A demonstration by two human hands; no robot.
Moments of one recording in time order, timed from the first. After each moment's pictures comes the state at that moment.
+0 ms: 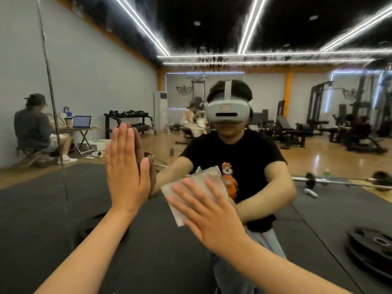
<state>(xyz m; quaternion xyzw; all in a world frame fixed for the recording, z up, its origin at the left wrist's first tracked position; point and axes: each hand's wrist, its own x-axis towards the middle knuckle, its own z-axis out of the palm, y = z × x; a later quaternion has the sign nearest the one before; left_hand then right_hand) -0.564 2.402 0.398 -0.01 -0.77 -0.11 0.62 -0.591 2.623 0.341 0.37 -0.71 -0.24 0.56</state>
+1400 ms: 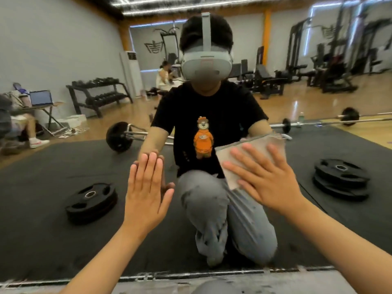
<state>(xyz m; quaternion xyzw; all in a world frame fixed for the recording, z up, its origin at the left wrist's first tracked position) -0.559 2.494 0.268 -0.16 -0.82 0.06 0.54 -0.600 2.808 0.288 0.31 -0.74 -0.16 0.58</state>
